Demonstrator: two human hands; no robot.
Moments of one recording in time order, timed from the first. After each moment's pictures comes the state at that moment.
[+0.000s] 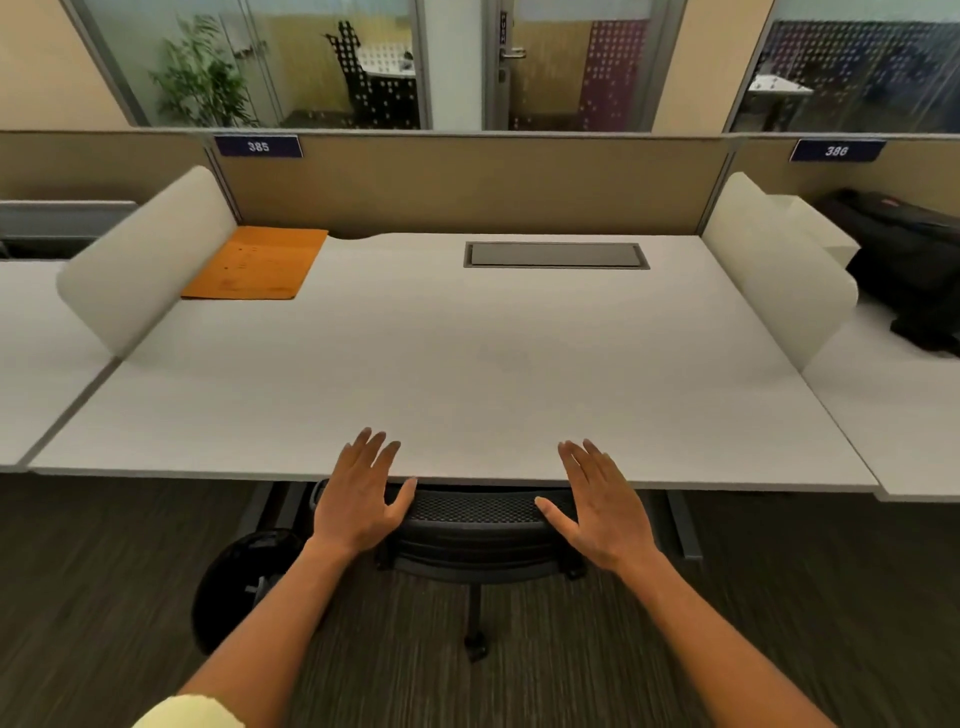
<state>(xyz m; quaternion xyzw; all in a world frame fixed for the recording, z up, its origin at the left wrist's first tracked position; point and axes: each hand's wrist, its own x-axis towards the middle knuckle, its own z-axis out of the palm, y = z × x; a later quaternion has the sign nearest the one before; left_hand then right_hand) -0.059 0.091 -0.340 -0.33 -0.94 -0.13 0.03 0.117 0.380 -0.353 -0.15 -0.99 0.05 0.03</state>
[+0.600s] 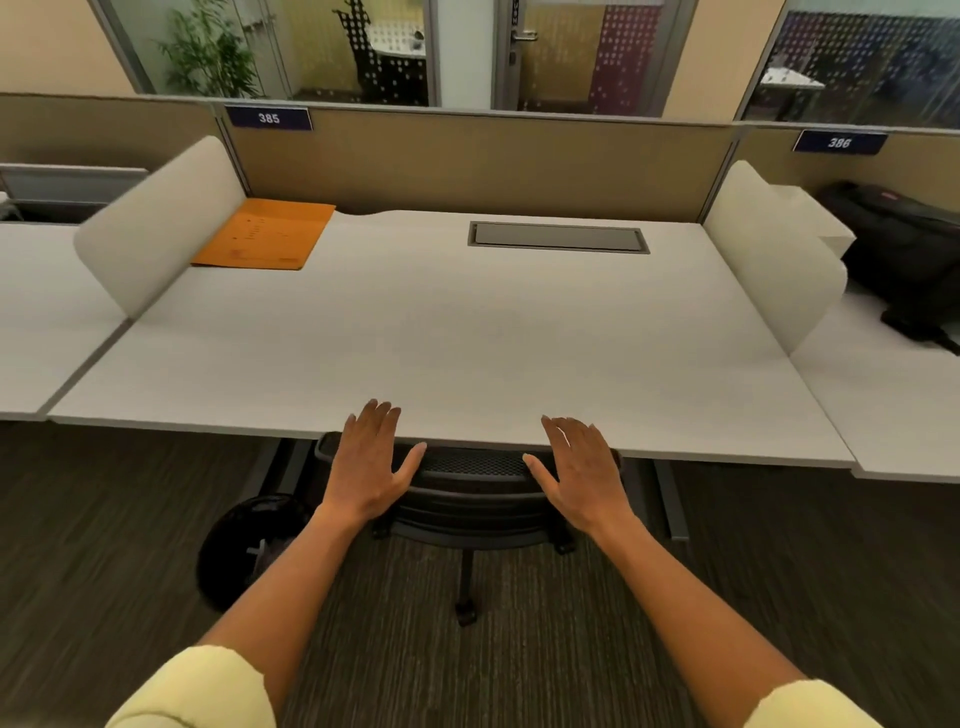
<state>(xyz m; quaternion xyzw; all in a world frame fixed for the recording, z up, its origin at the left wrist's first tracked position) -0.025 0.090 -0.336 -0.30 -0.94 -0.14 0.02 0.128 0.353 -0.330 -0.14 -0.98 0.08 0.07</state>
